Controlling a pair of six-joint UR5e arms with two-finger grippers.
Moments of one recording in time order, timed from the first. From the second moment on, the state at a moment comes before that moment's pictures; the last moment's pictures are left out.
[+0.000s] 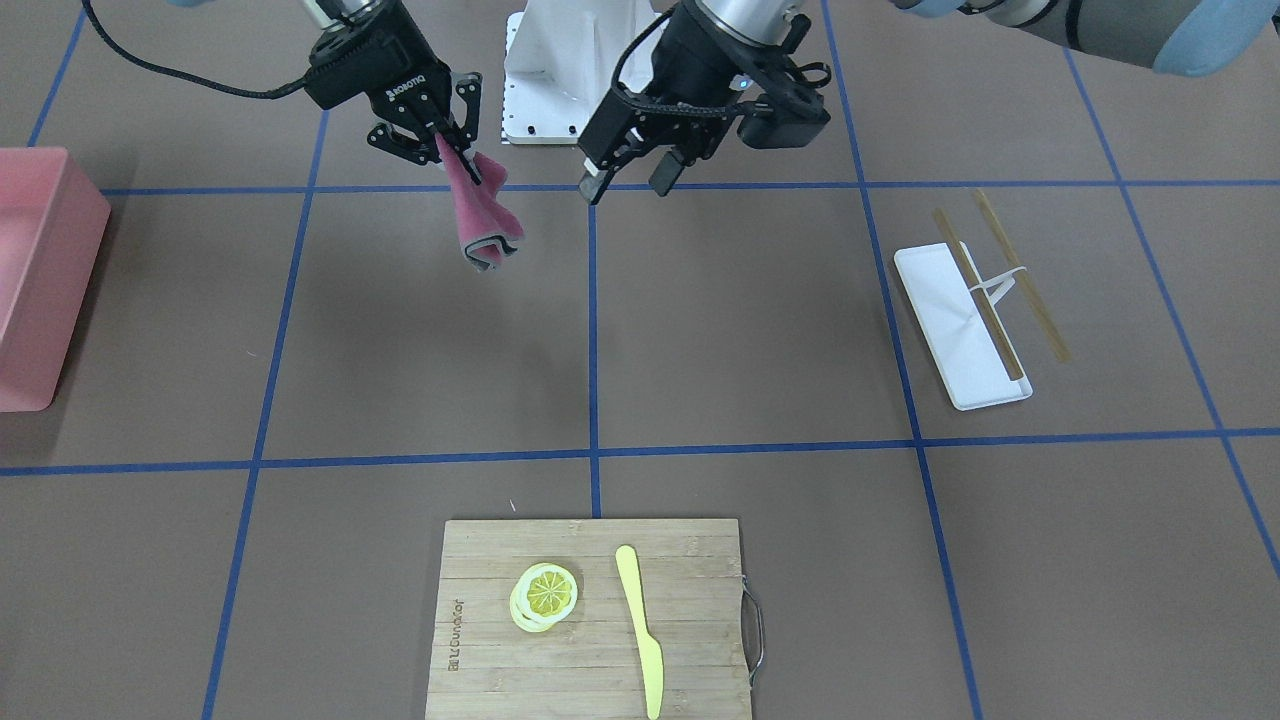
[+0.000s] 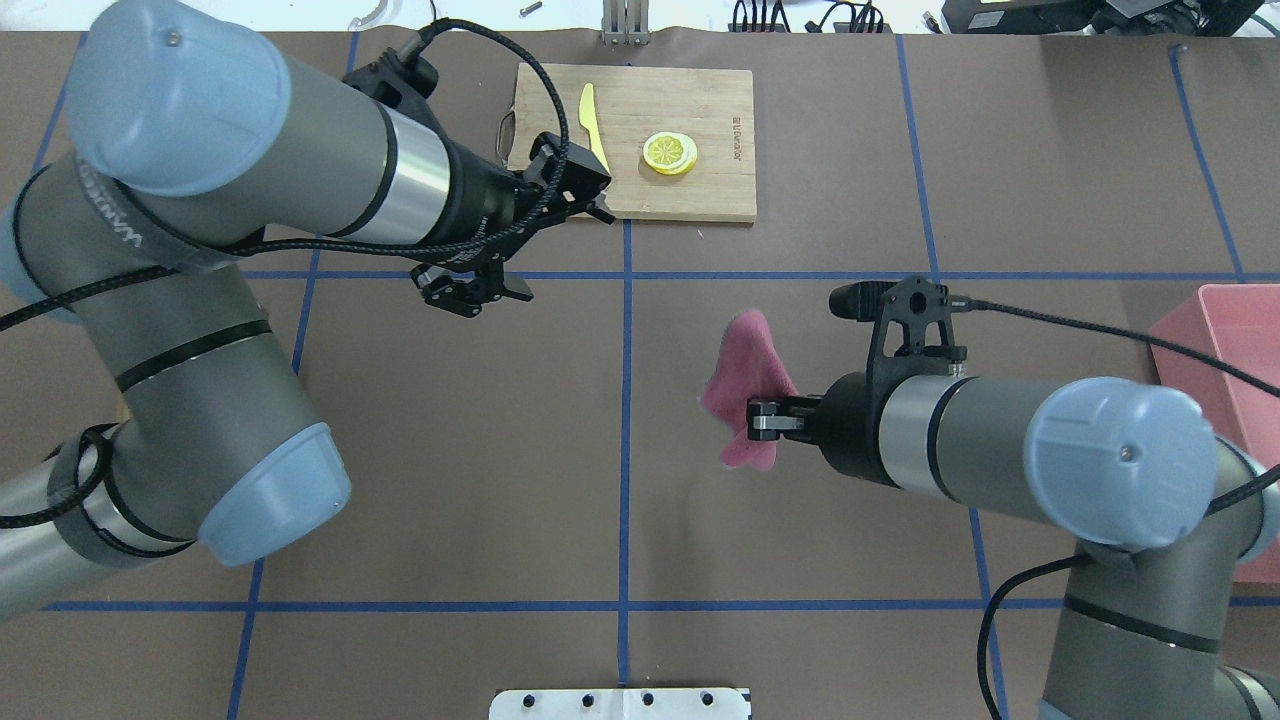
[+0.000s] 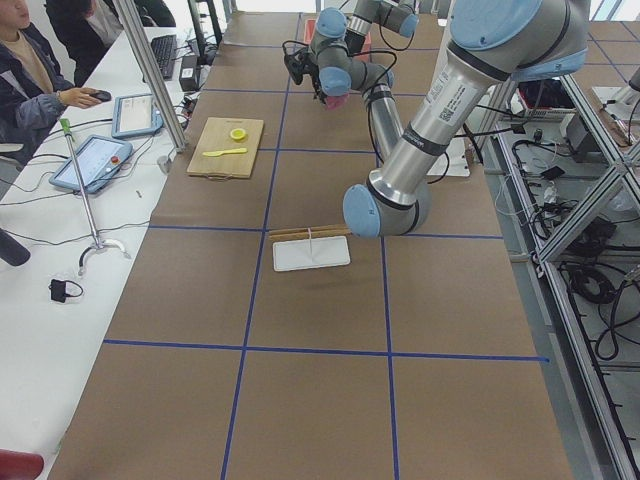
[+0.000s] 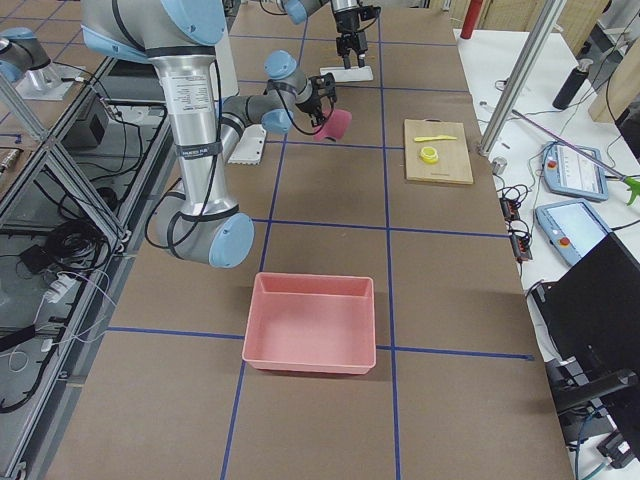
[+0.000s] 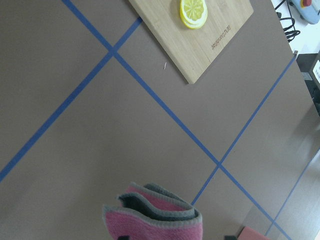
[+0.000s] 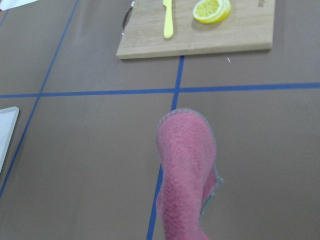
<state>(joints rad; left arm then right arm) -0.68 -2.22 -1.98 -1.77 -1.95 -1.85 0.37 -1.33 2.18 -1.20 1.57 1.35</state>
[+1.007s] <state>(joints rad) -0.92 -2.01 -1.99 -1.70 -2.15 -1.38 0.45 -1.40 2.10 -1.46 1.79 1.27</state>
